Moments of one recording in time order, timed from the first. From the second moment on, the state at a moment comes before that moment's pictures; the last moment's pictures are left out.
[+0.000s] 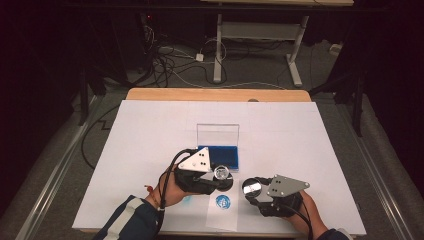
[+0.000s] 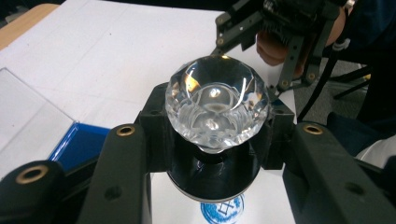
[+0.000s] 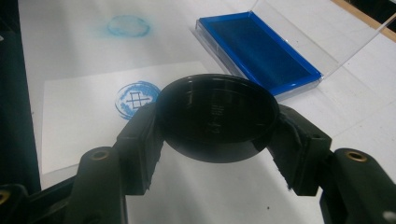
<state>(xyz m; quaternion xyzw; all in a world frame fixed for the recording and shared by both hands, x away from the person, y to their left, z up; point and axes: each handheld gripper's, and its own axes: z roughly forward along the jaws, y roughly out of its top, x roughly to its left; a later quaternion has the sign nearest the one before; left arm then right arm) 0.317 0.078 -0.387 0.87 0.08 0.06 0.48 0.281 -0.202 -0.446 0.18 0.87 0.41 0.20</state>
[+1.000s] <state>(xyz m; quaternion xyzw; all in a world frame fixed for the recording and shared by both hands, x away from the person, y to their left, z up) 0.318 0.065 -0.387 0.86 0.07 0.05 0.50 0.282 -0.175 -0.446 0.16 0.87 0.43 0.19</state>
